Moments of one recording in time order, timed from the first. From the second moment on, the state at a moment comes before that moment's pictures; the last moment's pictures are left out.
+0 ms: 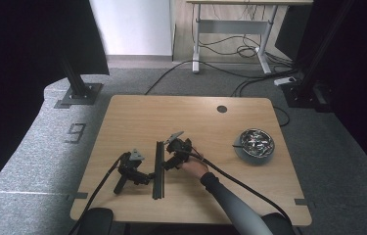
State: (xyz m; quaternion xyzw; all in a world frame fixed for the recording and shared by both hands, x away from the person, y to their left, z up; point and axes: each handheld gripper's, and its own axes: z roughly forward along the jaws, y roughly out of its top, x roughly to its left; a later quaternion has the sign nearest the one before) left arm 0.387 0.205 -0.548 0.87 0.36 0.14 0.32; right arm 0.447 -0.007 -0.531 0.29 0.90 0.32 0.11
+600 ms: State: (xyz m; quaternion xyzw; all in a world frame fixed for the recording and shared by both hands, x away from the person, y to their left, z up) left arm 0.387 0.205 -0.548 0.86 0.36 0.13 0.32; right arm 0.453 0.000 -0.541 0.30 0.89 0.32 0.11
